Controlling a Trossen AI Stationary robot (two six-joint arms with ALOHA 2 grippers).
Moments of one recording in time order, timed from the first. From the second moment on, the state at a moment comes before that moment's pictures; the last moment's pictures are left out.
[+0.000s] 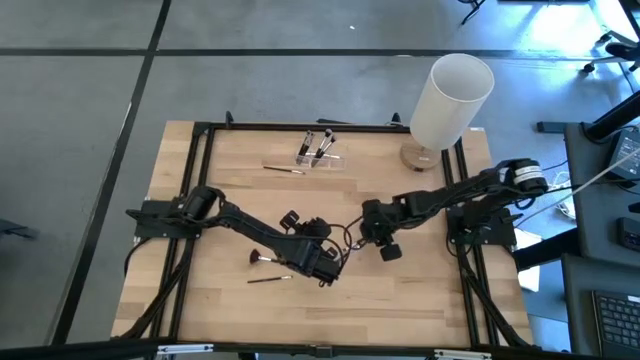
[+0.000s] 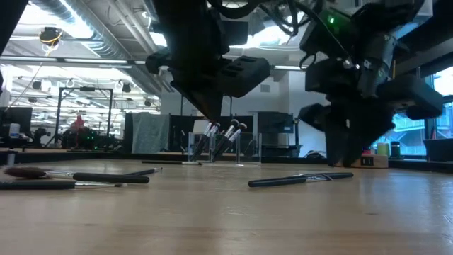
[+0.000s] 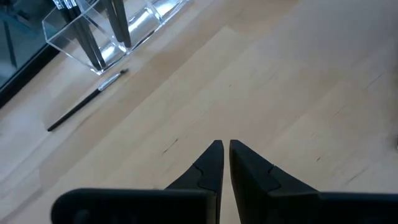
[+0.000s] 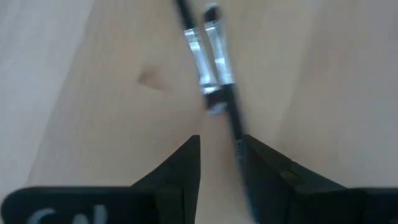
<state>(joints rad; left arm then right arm) -0.36 2.15 1.69 -1.11 -0.82 -1.17 0.09 1.52 0.73 -0.30 -0.12 -0.22</state>
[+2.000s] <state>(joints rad) -0.42 2.15 1.69 -1.57 -0.85 -1.46 0.03 1.87 1.09 -0.47 -0.07 -0.39</state>
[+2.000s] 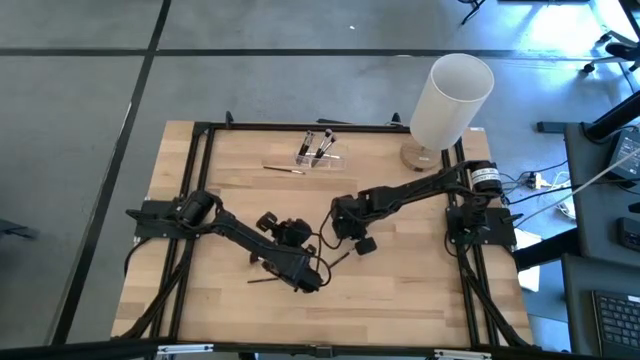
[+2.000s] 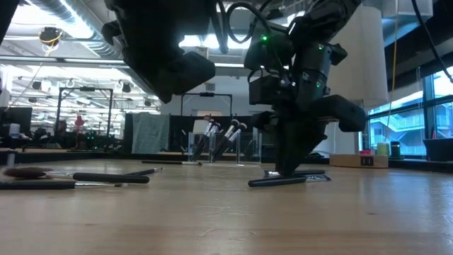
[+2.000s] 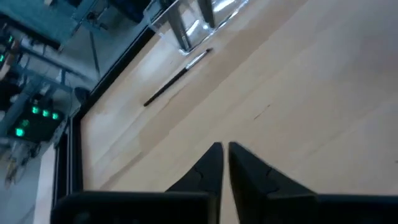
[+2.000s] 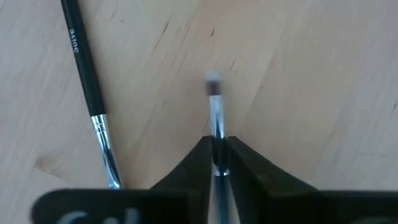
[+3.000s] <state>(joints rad) -0.38 2.11 1.33 -1.39 -0.68 -1.56 -0.31 1.43 0.91 0.03 -0.12 -0.08</state>
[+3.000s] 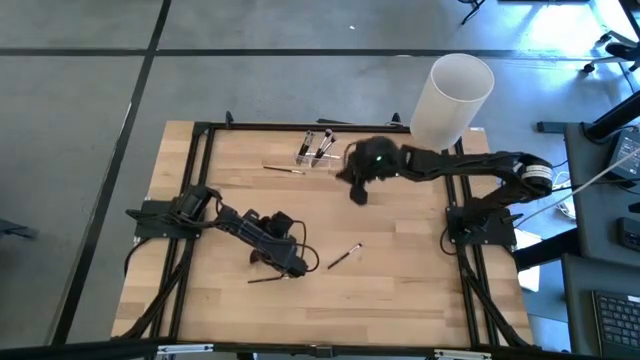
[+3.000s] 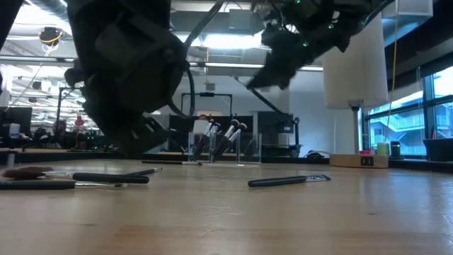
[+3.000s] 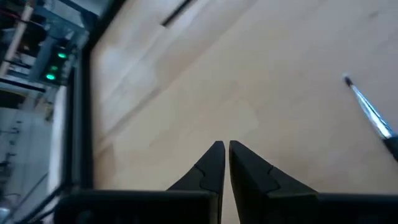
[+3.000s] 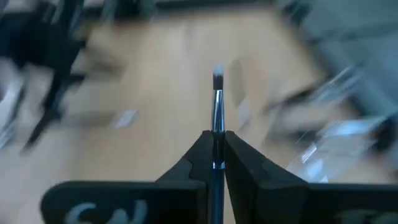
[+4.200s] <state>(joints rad) -0.38 2.11 1.32 -1.32 -0.76 -1.58 -0.43 1.86 0.64 1.39 0.27 0.10</state>
